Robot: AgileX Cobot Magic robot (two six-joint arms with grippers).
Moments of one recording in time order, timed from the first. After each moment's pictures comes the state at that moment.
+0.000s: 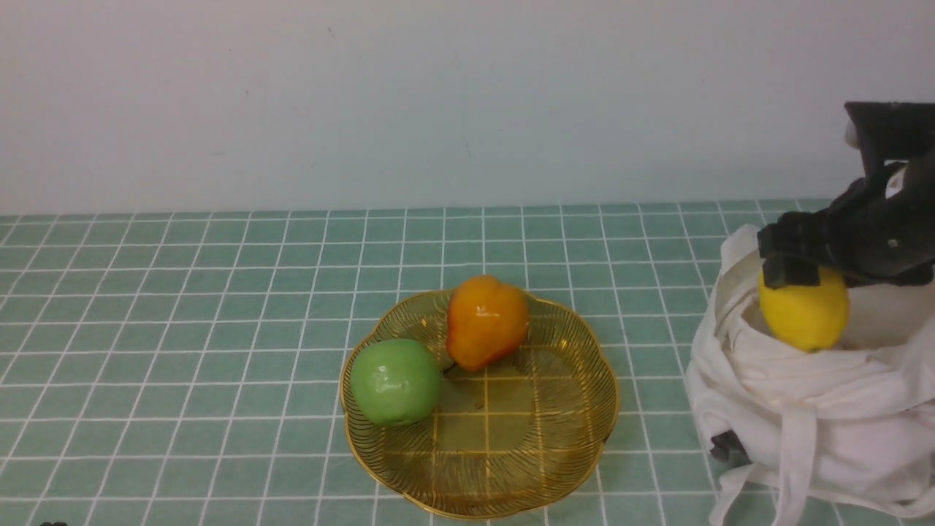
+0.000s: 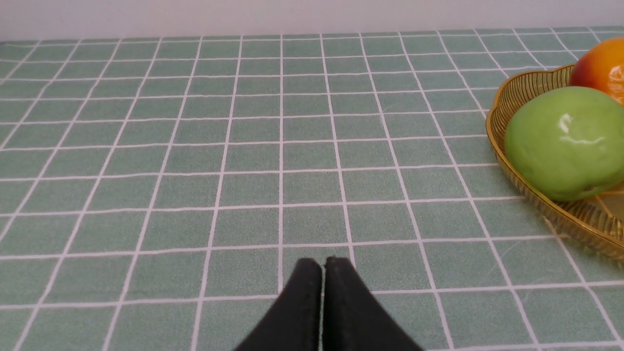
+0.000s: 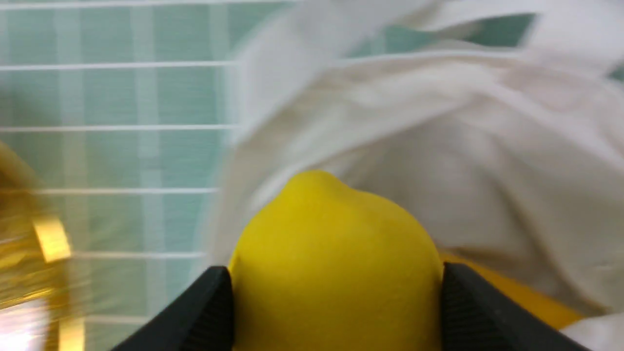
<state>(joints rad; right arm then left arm) 0.13 1.54 -1.15 0.06 0.81 0.09 -0.02 -0.01 0.03 -0.10 0.38 0.07</state>
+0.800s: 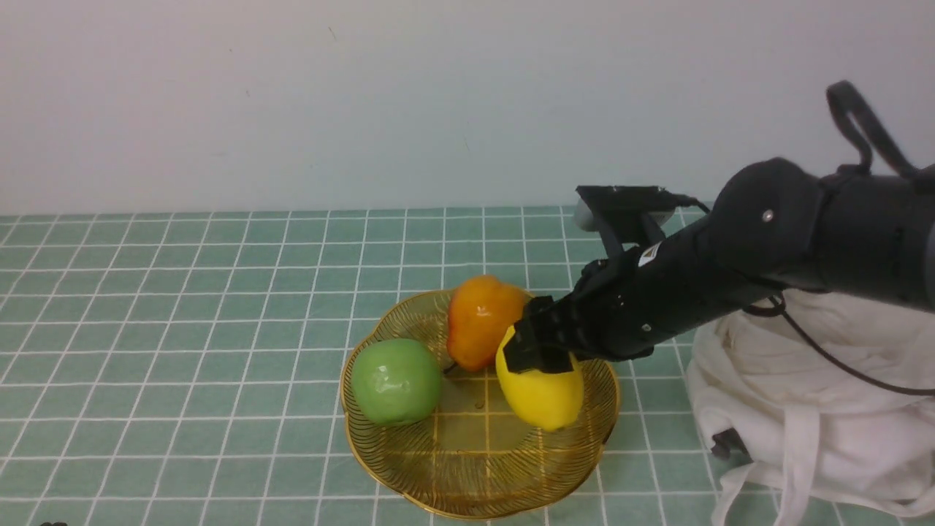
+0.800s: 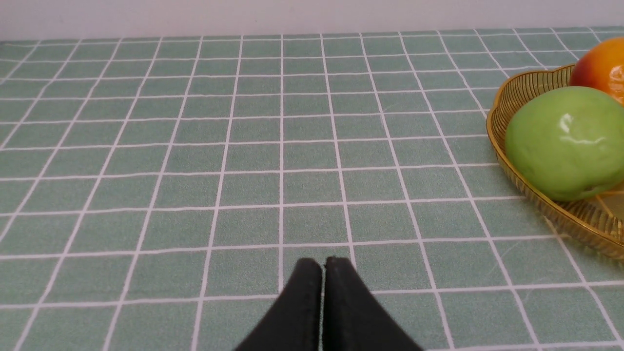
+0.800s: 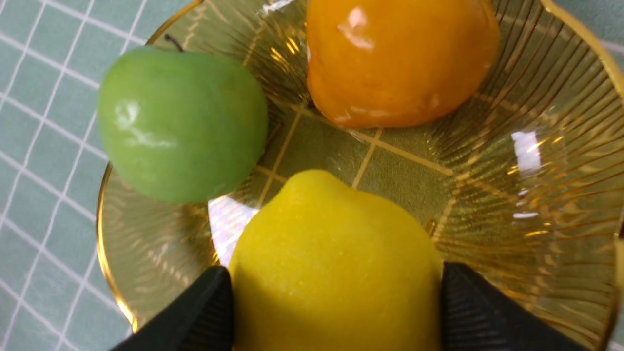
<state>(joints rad) 0.49 1.76 -1.15 0.62 0.63 -0.31 -0.02 -0.01 0.03 -0.10 0.38 0.07</state>
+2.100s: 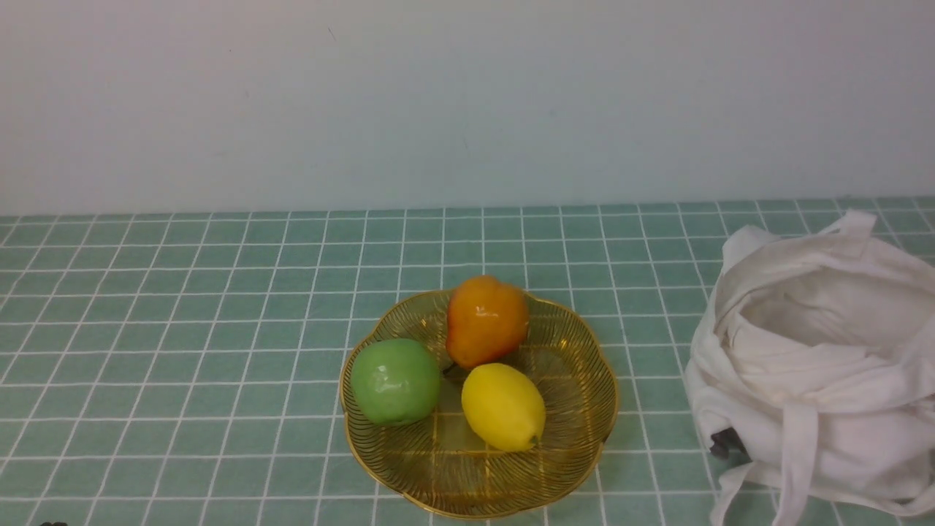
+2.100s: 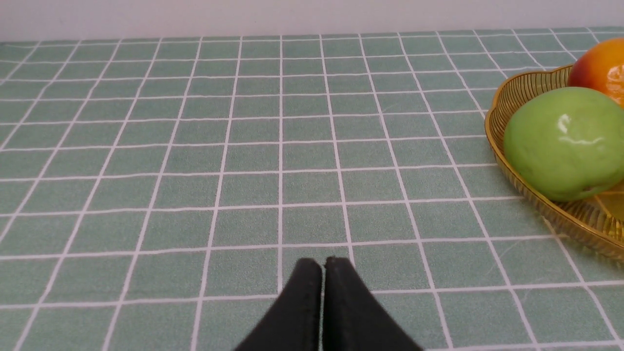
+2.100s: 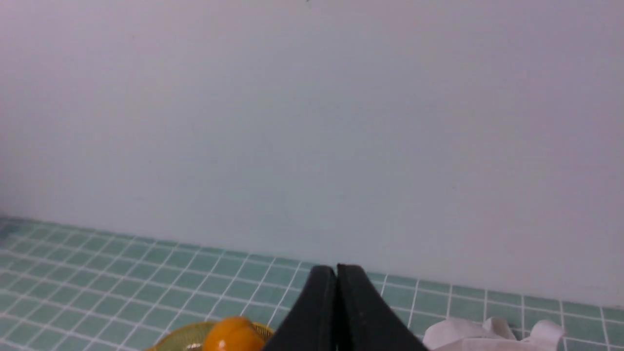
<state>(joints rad) 0.49 0.51 -0.84 -0.33 0.64 0.40 -0.02 -0.01 0.03 -0.10 0.38 0.07</state>
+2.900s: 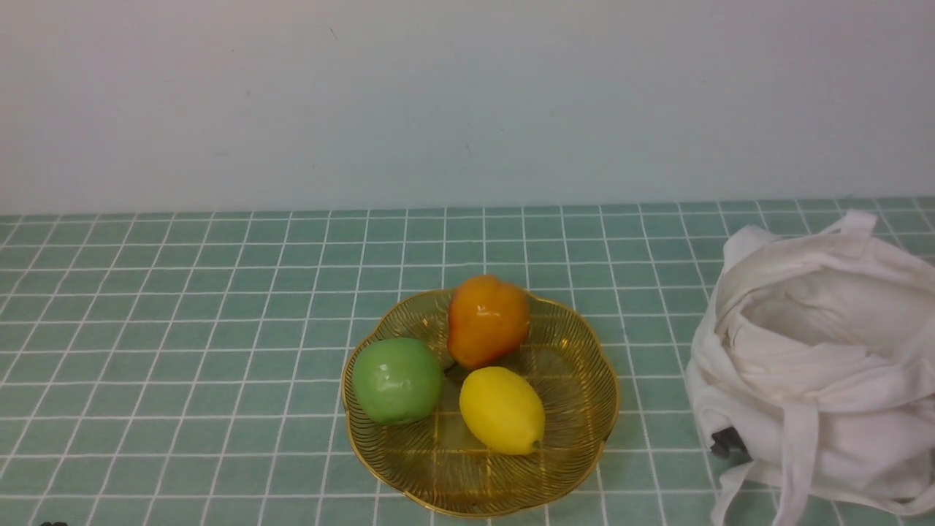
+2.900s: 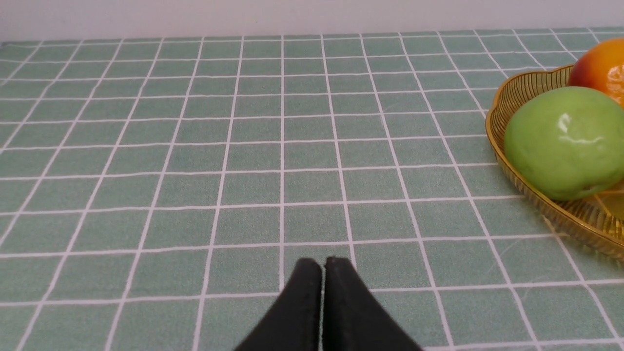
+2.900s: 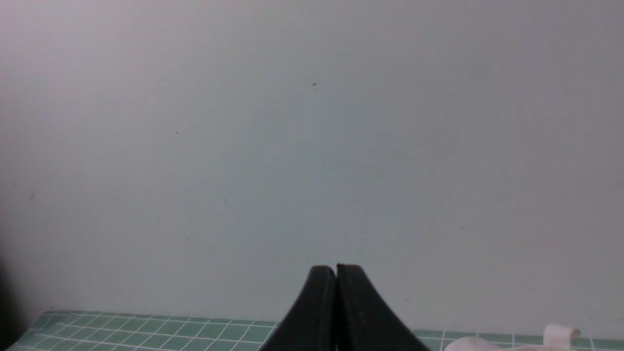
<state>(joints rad) 0.49 0.00 -0.47 -0.40 0.52 0.52 -0.02 -0.01 0.03 -0.10 0.38 0.07</state>
